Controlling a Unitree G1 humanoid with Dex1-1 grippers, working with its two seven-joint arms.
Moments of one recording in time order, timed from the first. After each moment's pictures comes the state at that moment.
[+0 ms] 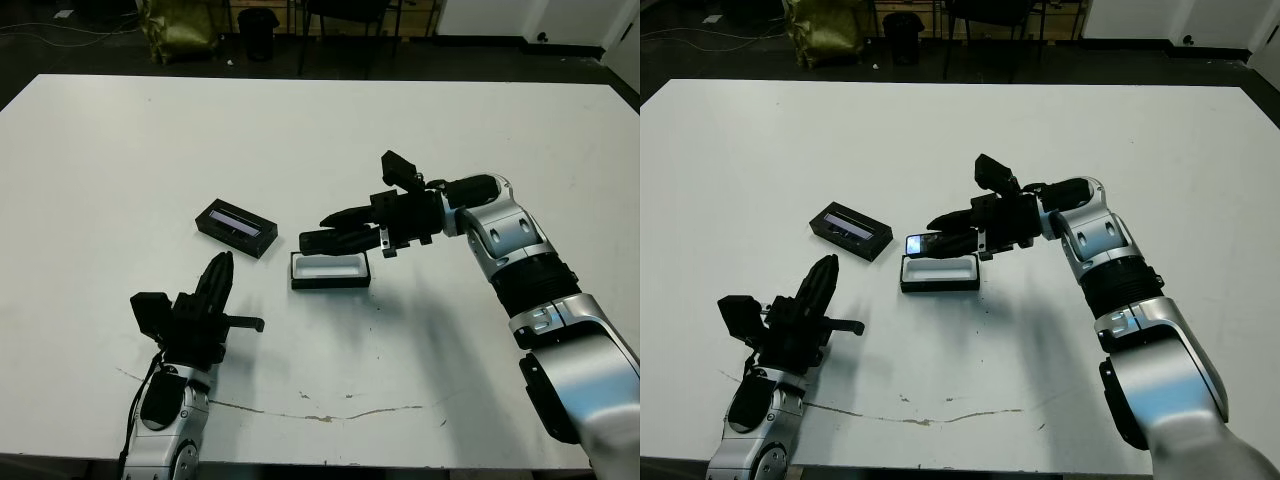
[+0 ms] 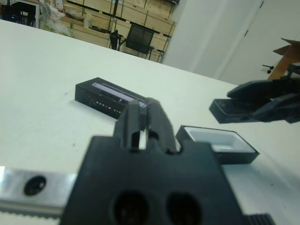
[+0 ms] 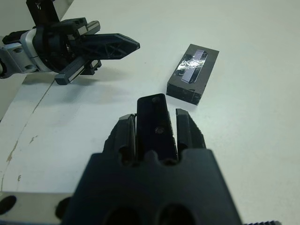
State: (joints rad) left arm 0.19 0.01 -0.04 -0.17 -0.25 -0.08 -0.19; right arm -0.86 -0.36 0.30 0.65 0.12 0.16 1.37
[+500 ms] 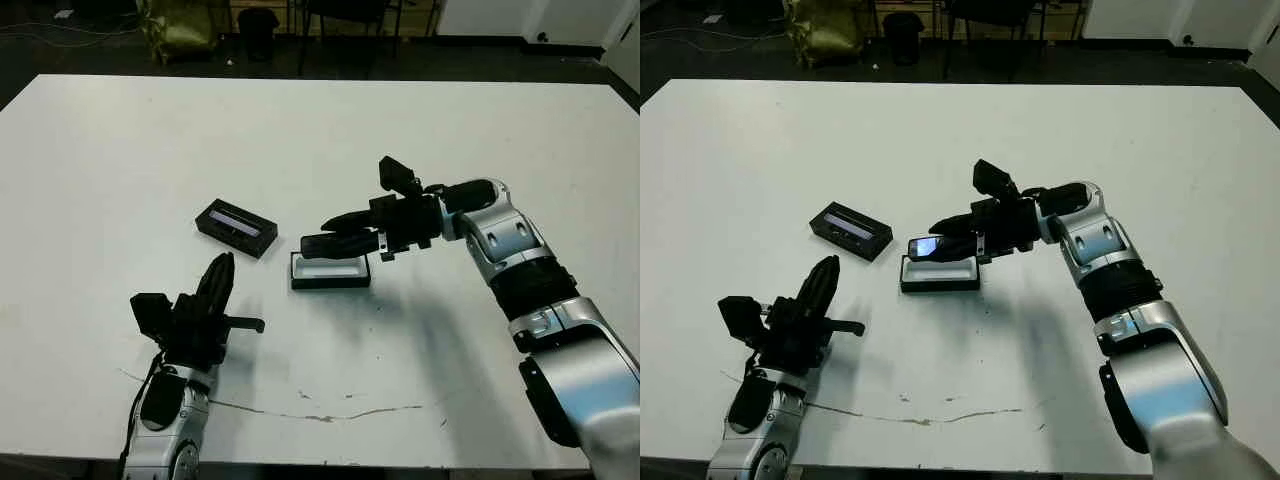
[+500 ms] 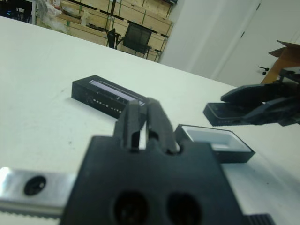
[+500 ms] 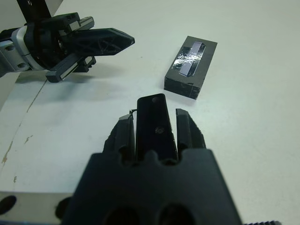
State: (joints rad) left arm 0.19 0.01 -0.03 -0.16 -0.27 -0.10 -0.21; right arm -0.85 -0.35 0.30 0.64 0.10 0.18 1.35
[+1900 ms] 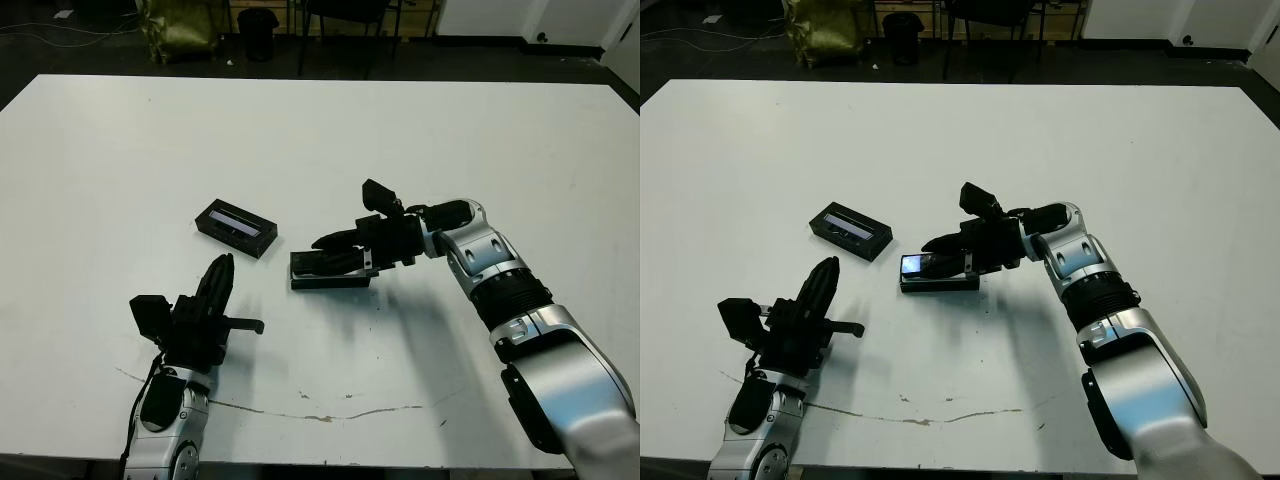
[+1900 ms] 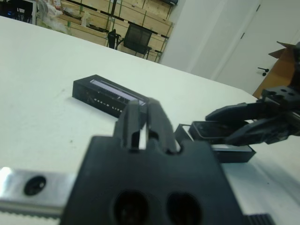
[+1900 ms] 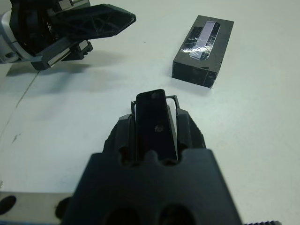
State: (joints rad) left arm 0.19 0.01 -0.03 -0.14 -0.28 -0.11 -0.21; right arm -0.84 -0.28 0.32 0.75 0.05 0.10 1.31
